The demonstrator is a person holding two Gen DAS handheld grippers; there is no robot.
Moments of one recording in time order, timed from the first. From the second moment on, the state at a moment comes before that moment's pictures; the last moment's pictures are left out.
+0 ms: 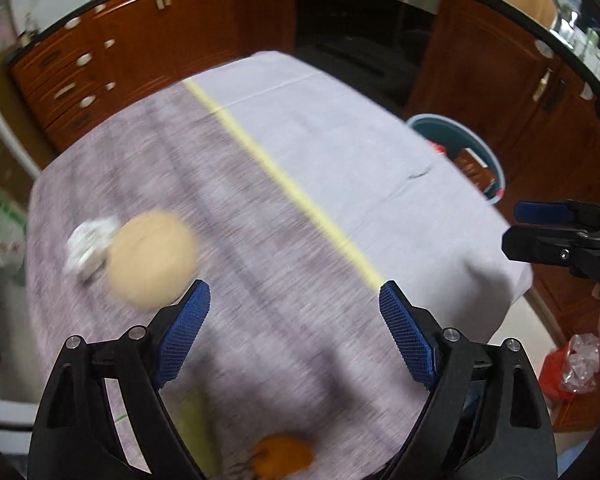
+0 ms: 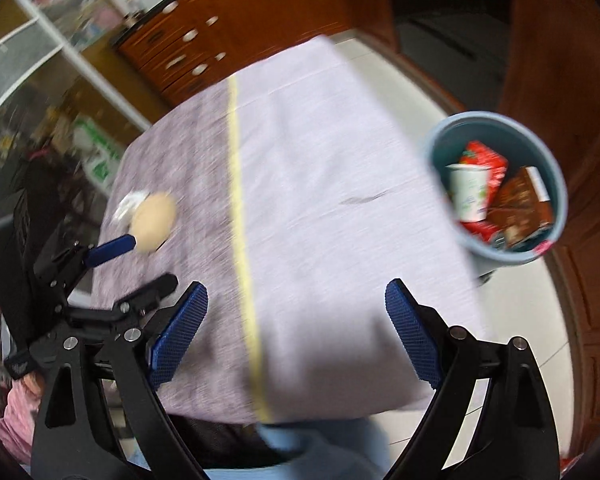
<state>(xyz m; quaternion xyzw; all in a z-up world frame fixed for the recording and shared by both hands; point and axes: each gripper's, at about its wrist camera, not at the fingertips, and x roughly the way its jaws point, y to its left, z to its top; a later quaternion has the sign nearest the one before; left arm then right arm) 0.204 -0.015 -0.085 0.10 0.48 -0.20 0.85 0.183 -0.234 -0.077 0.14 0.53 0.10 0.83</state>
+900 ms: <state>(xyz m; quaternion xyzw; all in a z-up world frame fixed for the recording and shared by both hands) 0.123 0.145 -0.143 0.01 0.51 -0.13 0.85 0.129 -0.017 -0.150 -0.02 0.59 0.24 0.77</state>
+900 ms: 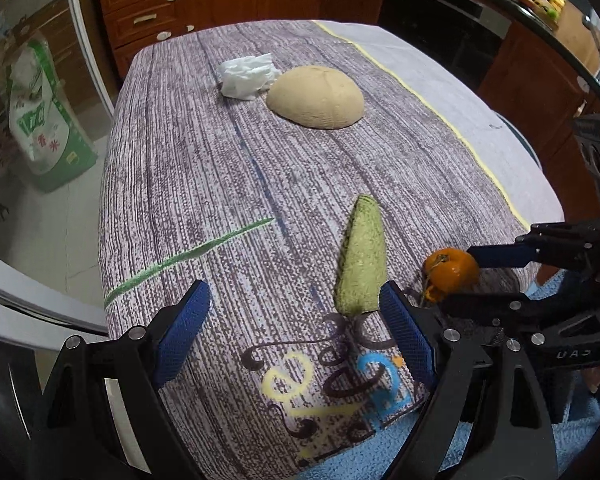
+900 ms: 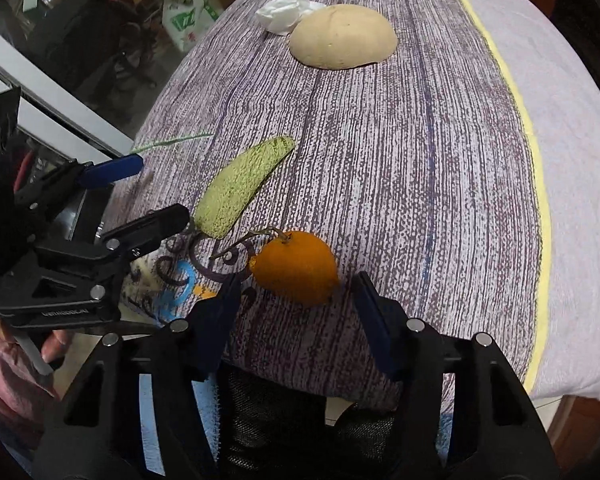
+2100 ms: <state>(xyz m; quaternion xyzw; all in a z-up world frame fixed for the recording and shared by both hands) 0.140 0.060 -0.130 0.09 0.49 -0.16 0.85 0.164 -0.111 -0.116 0.08 0.54 0.21 0.81</state>
